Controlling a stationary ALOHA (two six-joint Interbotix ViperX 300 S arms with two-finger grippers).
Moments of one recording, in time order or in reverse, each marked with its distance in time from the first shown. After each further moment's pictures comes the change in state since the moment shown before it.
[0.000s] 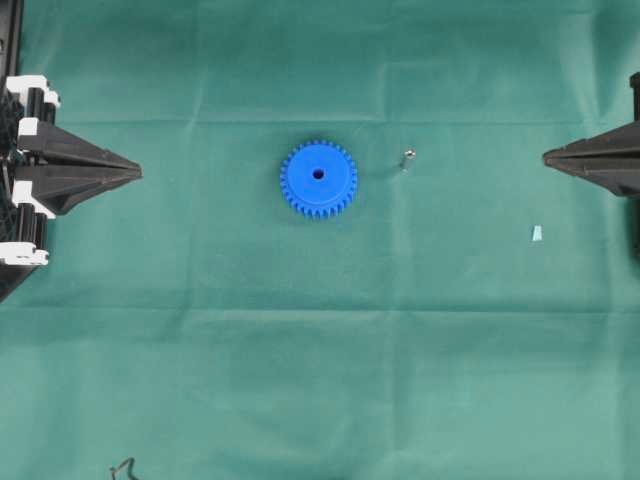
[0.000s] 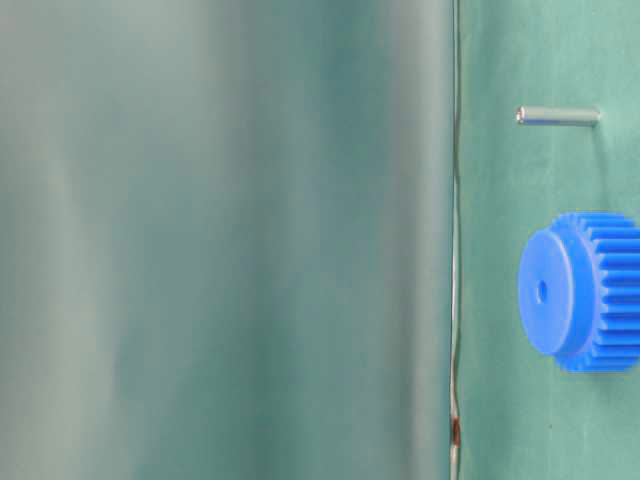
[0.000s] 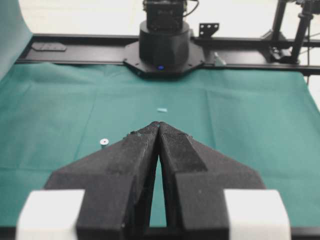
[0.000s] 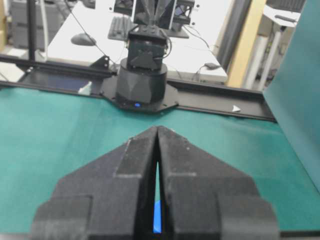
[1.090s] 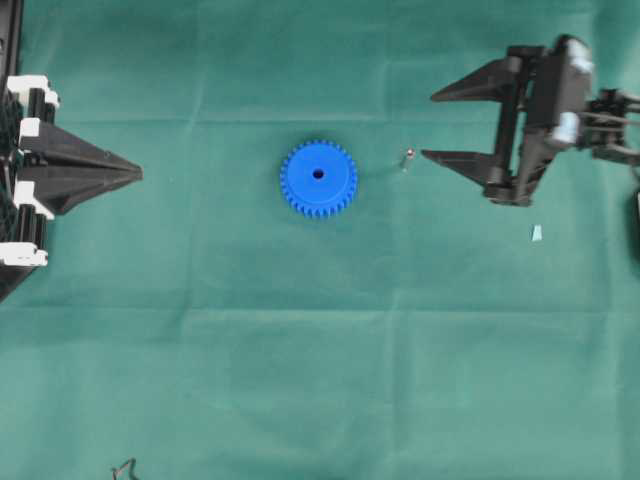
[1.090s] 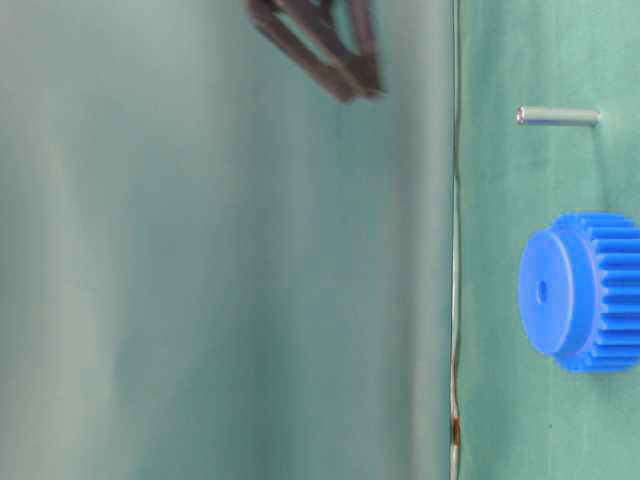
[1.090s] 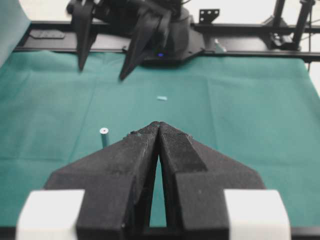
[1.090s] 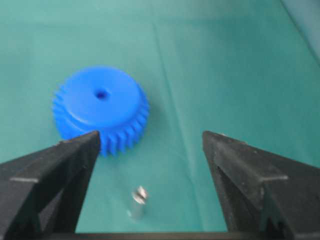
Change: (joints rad) left arm 0.000 -0.006 -0.017 0.012 0.067 -0.008; right arm -0.242 0.667 -0.132 0.044 -0.069 0.005
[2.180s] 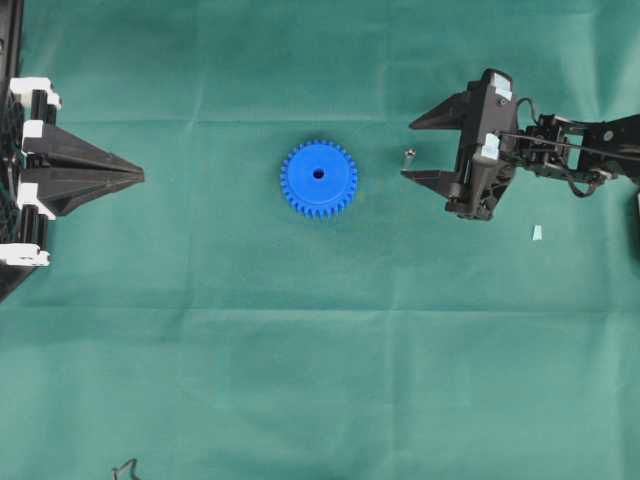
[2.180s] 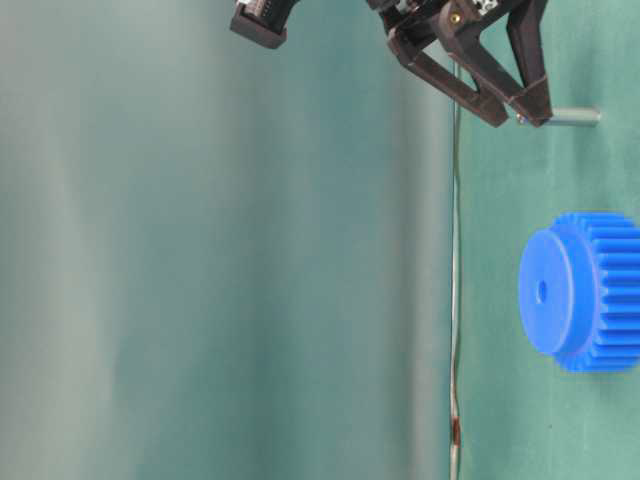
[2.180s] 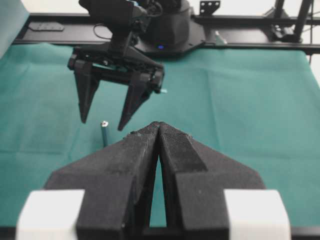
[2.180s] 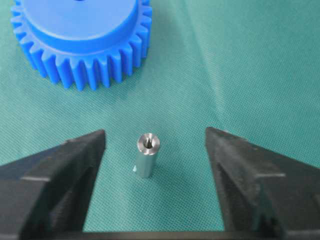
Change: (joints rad) left arm 0.000 0.005 0.000 0.000 0.018 0.000; right arm 0.015 0.313 -0.021 0.028 -0.147 0.032
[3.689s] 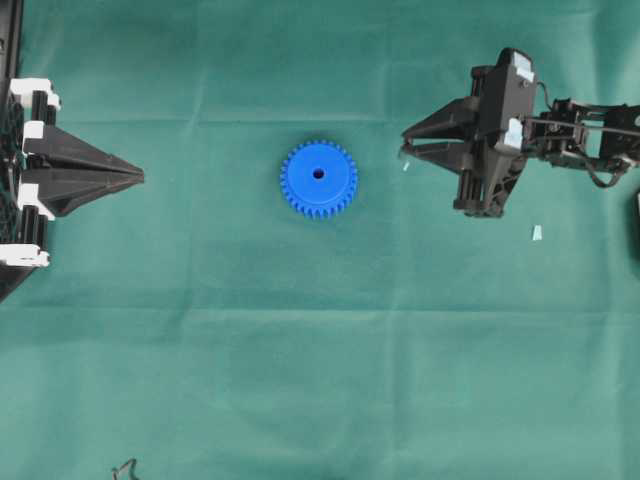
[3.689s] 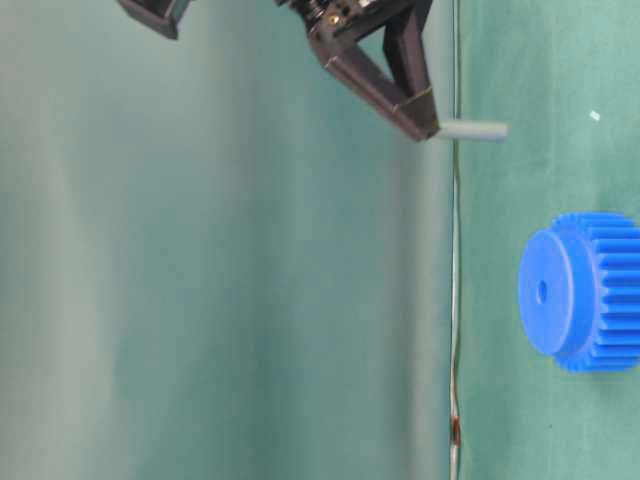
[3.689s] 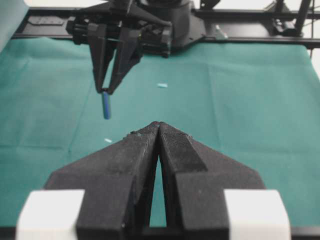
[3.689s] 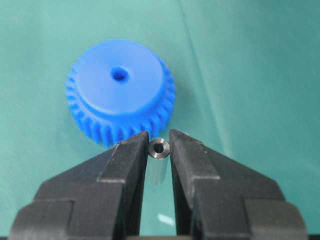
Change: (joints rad) left arm 0.000 -0.005 0.000 0.002 0.018 -0.002; right arm 0.040 -0.195 -0.075 0.002 0.278 0.003
